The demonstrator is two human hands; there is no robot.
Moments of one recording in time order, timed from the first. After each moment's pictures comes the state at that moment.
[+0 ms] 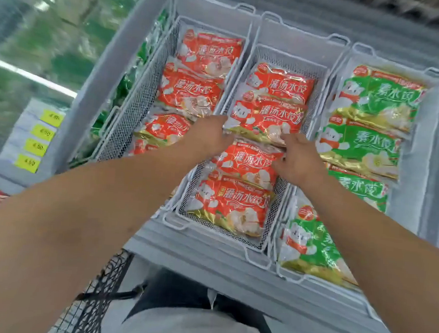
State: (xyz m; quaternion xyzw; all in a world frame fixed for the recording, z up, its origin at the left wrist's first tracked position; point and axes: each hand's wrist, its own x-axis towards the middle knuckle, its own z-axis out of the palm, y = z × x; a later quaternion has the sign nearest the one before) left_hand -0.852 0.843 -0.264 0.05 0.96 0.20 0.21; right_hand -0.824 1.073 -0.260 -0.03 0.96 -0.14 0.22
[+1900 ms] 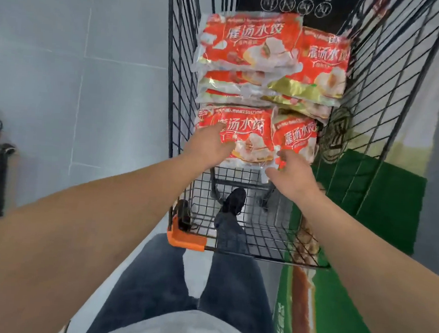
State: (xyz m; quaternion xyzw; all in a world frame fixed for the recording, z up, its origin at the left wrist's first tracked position) left_hand -0.304 0.391 -0.369 -0.62 0.64 0.43 0.11; right_hand -0.496 0.476 -0.382 -0.45 0.78 0.00 0.44
